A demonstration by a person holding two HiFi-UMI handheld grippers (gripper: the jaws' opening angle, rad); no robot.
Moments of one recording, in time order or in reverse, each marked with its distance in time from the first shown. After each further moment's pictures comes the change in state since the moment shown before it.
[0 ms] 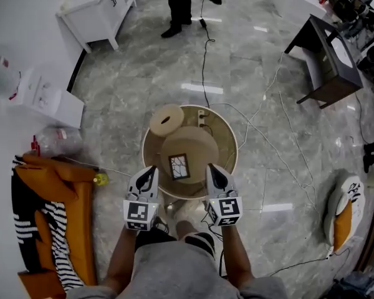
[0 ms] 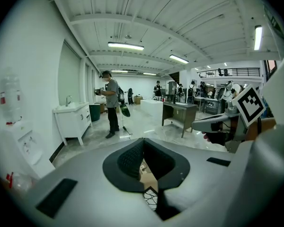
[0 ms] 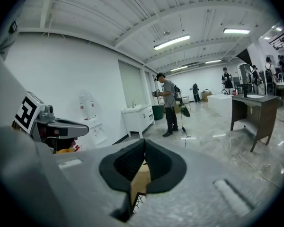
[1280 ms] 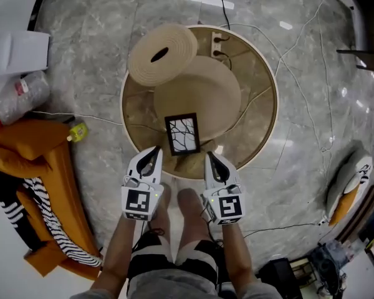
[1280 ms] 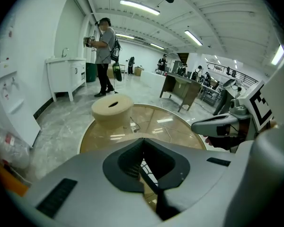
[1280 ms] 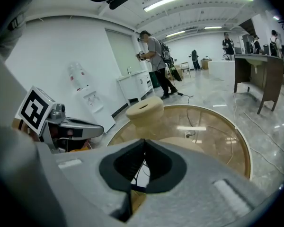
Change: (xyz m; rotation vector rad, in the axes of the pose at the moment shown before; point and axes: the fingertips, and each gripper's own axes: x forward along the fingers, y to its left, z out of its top) left arm 0.190 0.018 -0.336 -0.173 0.314 -0.114; right arm 0.160 -0.029 -0.333 0.098 0.340 0.032
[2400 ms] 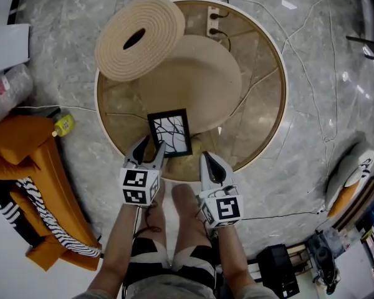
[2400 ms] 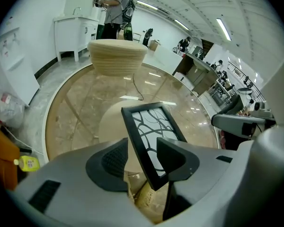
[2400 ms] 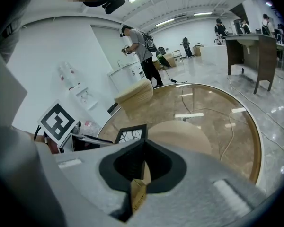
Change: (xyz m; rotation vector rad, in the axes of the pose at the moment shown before) left arm 0.100 -0.006 -0.119 -0.303 0.315 -0.005; right arm 0.031 -0.042 -0.077 0.125 0.093 -0.003
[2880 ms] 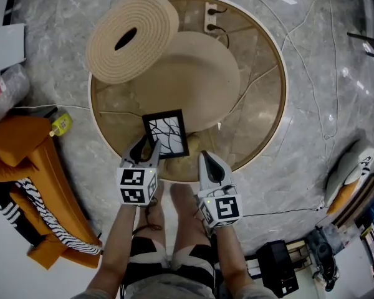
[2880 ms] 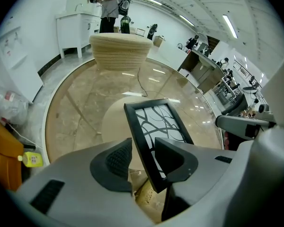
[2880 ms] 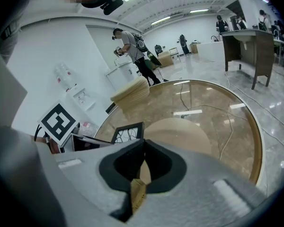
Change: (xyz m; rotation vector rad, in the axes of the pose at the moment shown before) left arm 0.011 0.006 -0.004 -0.030 0.045 0.045; right arm 0.006 -0.012 -0.006 0.036 0.019 -0.010
